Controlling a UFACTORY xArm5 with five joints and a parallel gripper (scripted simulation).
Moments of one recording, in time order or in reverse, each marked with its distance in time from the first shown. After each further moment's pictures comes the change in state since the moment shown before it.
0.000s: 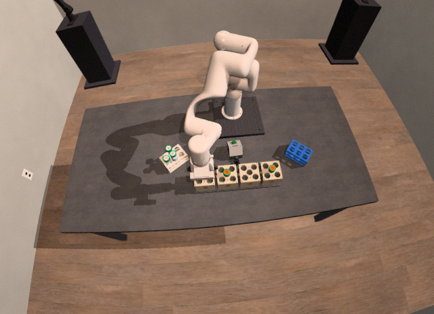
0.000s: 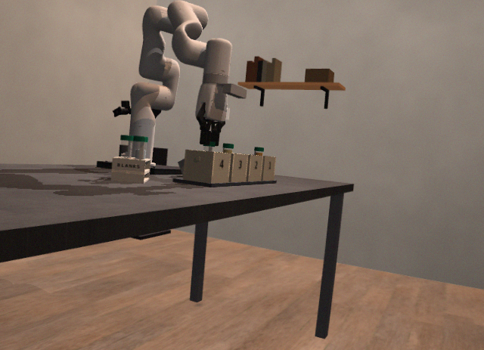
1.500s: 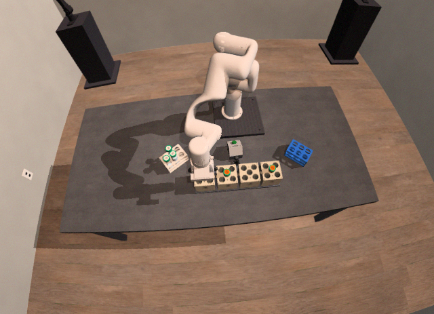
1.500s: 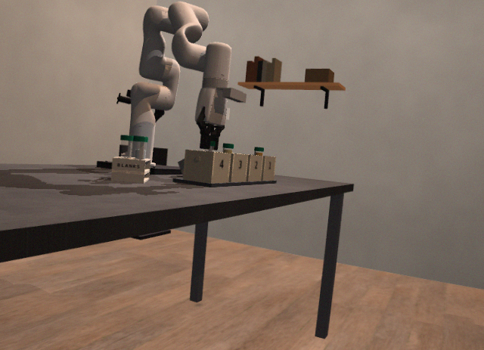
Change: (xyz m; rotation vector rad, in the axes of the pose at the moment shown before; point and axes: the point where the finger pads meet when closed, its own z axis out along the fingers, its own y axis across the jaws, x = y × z) arm 0.000 0.000 0.012 0.000 -0.001 0.000
